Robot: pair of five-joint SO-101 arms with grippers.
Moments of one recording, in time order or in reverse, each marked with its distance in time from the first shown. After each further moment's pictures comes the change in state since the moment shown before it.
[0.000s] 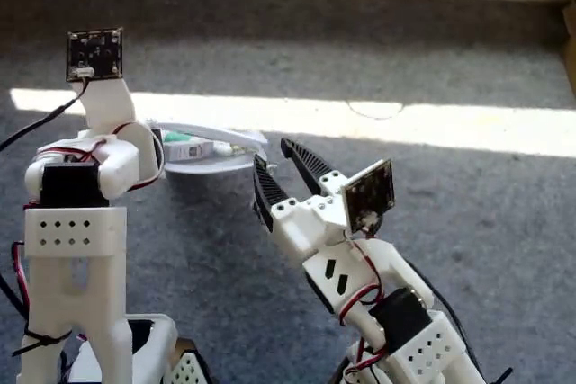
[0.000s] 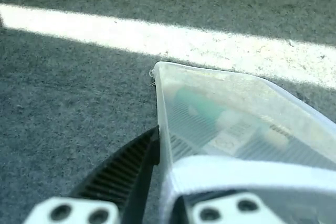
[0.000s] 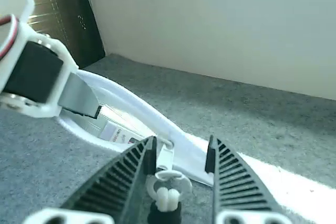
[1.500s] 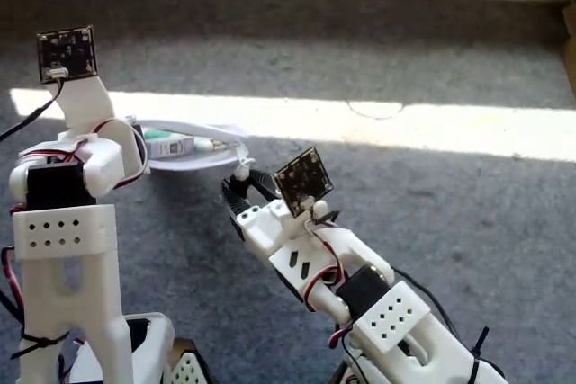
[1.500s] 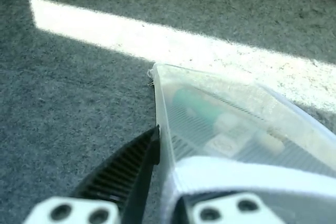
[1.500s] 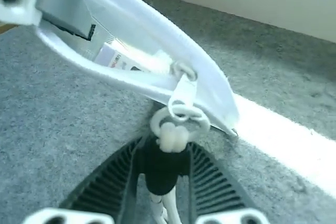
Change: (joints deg) left arm -4.6 0.0 0.0 -1.2 0.4; right arm -6.1 20.6 0.2 -8.0 5.6
